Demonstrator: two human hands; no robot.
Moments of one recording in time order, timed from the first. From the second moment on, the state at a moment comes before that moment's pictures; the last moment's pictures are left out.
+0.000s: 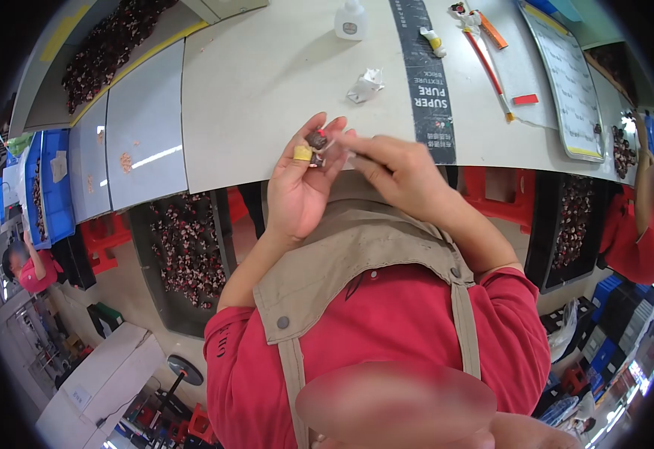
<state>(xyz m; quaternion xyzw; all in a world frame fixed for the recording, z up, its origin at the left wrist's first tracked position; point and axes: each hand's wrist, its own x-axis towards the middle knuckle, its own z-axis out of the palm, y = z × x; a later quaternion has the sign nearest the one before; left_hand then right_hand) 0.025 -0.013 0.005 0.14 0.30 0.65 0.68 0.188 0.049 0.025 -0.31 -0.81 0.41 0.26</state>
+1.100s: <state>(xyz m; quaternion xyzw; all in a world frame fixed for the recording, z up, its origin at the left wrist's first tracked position) 0.027 -0.001 -0.005 0.24 0.28 0.61 0.70 0.314 0.190 0.012 -0.68 -0.72 0.08 0.12</state>
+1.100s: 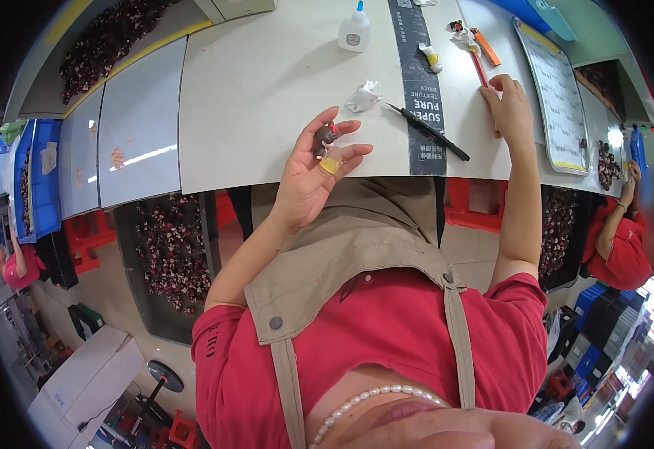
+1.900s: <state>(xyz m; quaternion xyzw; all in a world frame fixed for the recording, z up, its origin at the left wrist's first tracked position) 0.026 0.006 0.000 0.24 0.36 0.53 0.72 0.213 0.104 0.063 -0.26 -0.67 0.56 0.42</state>
